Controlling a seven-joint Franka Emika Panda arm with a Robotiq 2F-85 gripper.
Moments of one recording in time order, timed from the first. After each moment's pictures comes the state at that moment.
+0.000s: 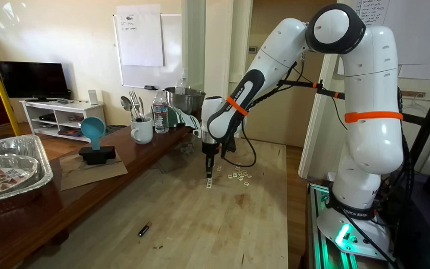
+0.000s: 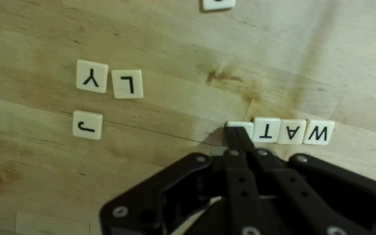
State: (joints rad) arm -0.12 0.27 0.04 -2.35 0.02 2.65 -0.47
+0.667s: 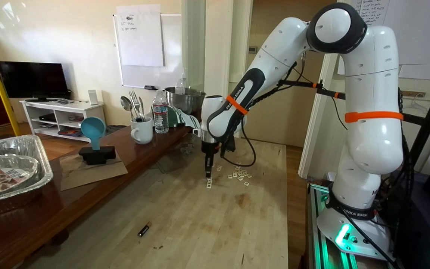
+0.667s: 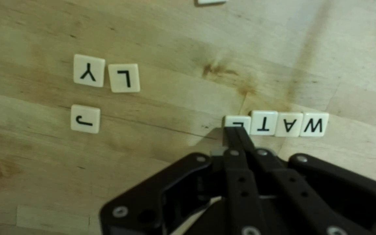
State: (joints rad) arm -0.12 0.26 0.05 -2.36 0.03 2.65 -0.47
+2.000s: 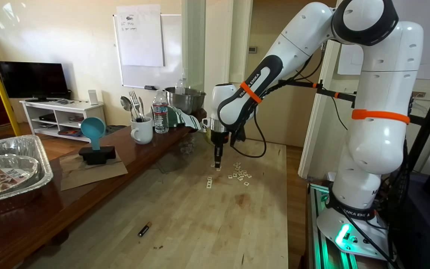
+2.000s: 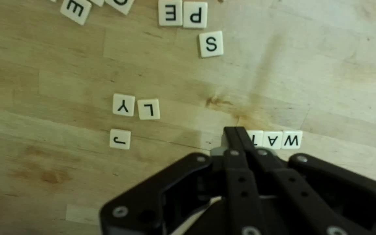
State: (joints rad) arm -0.12 0.08 0.01 -2.46 0.02 2.57 -0.46
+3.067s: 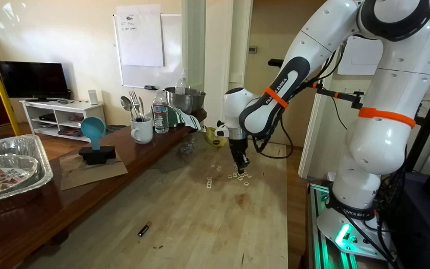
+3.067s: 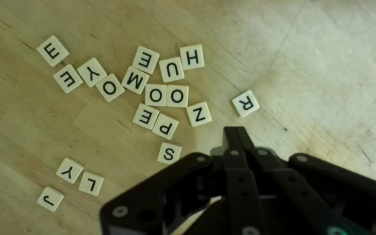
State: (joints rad) arm -0.09 -0.09 -0.02 -2.67 -0.22 2.47 -0.70
